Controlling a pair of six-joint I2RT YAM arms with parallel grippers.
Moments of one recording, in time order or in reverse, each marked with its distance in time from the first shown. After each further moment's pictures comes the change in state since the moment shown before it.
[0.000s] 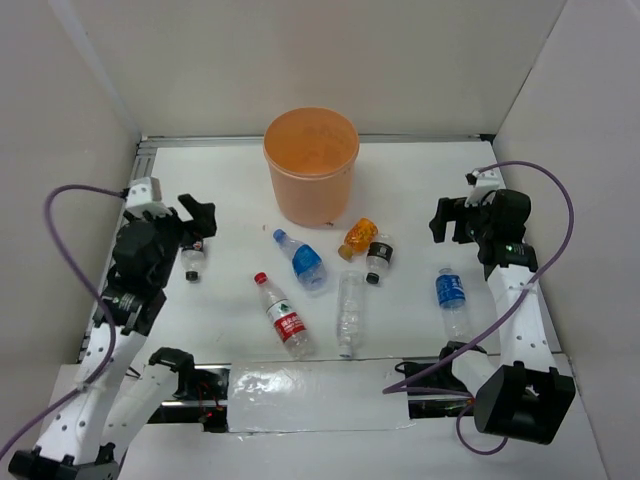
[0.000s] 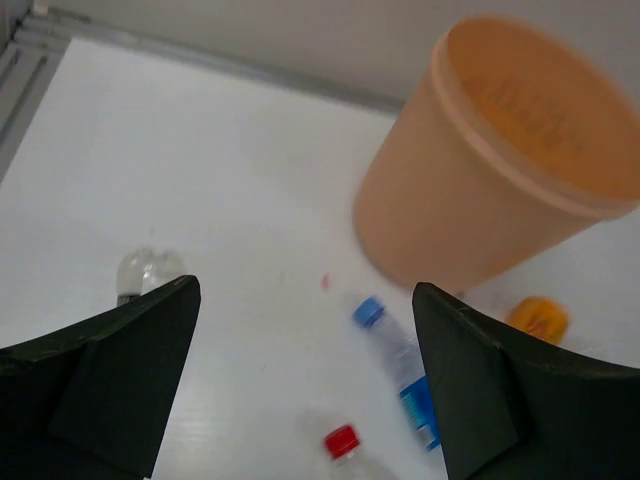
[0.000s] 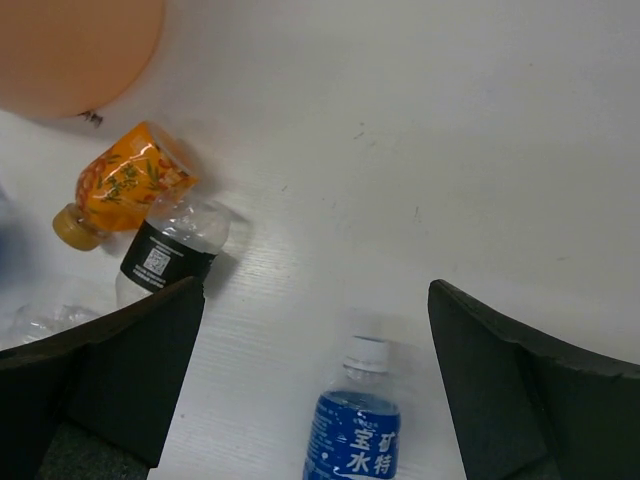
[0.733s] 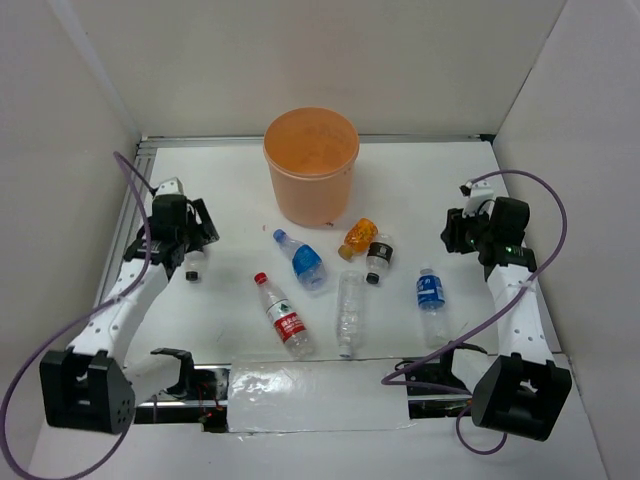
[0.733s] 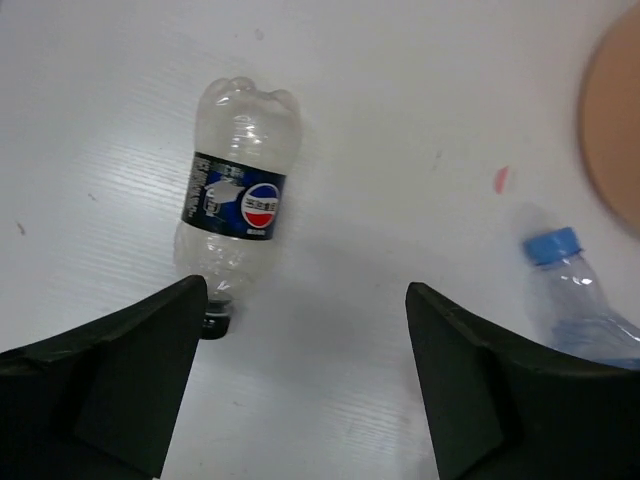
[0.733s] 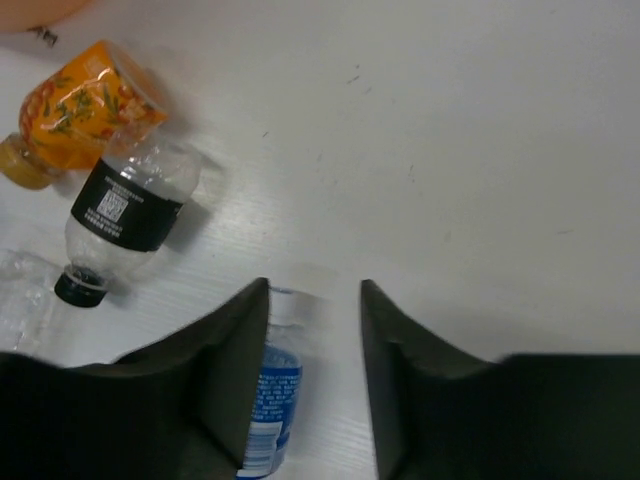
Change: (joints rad) left arm 0.129 0.346 0.077 -0.166 -0.001 -0.065; right arm -0.050 0.025 -0.042 -0.039 -0.019 -0.145
